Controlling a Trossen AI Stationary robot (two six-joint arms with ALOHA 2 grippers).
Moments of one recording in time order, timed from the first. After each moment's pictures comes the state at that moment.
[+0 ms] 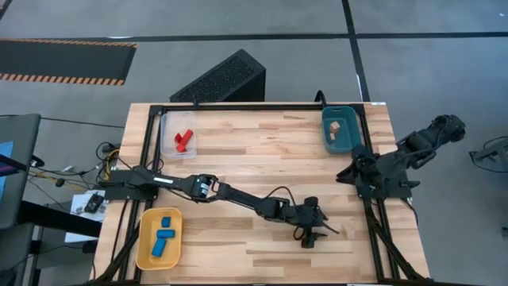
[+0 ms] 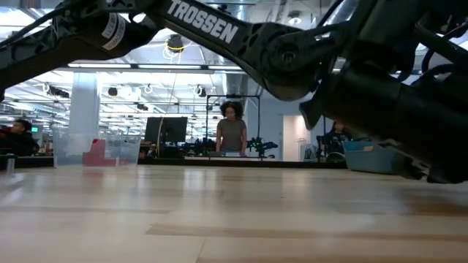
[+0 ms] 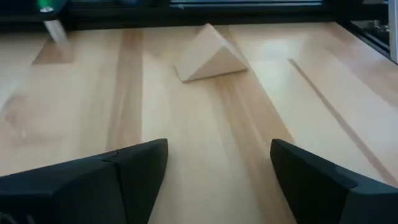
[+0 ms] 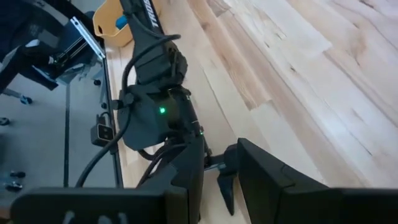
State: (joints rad) left arm -0.24 2.84 2.35 0.05 -0.02 -0.07; right arm 0.54 0.63 0.91 -0.99 0.34 0.97
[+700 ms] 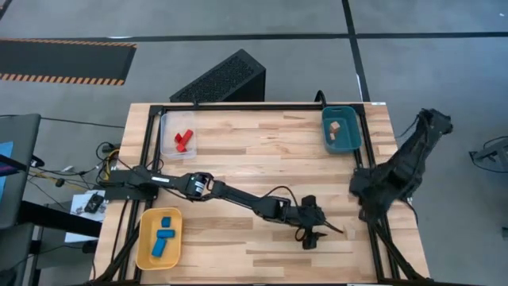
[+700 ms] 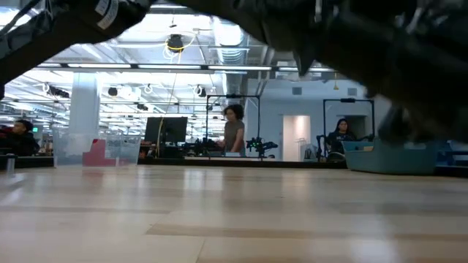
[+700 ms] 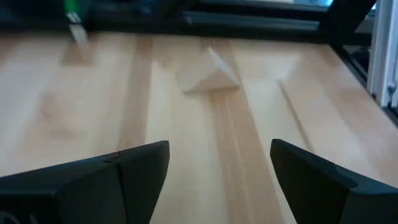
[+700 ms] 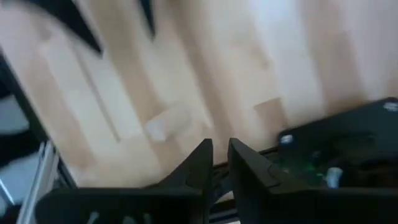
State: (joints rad) left arm -0.25 2.74 2.35 -0.10 -0.07 -0.18; right arm 0.83 0.93 0.91 -1.35 0.05 1.22
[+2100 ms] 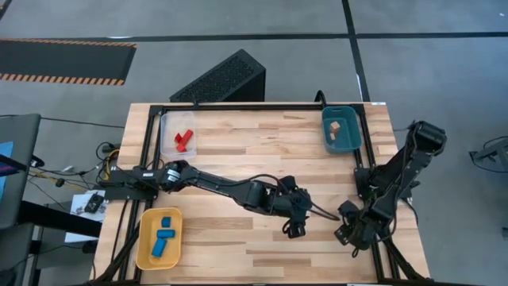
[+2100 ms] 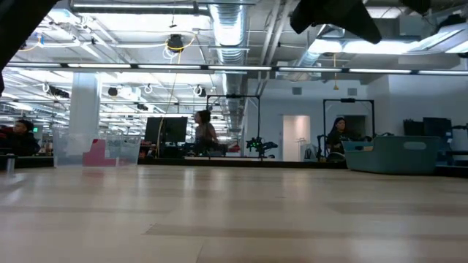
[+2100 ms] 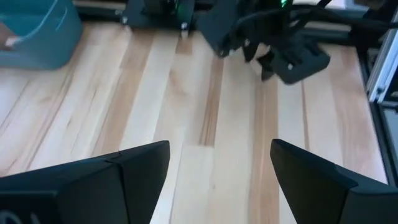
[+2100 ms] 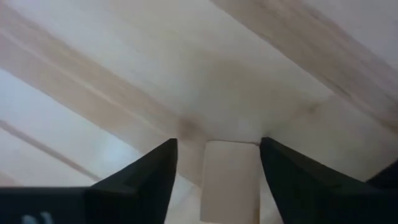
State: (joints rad) left arm -0.29 2.36 2.35 -0.76 -0.29 -0.31; right arm 1.01 1.34 0.55 -0.55 -0.04 2.02
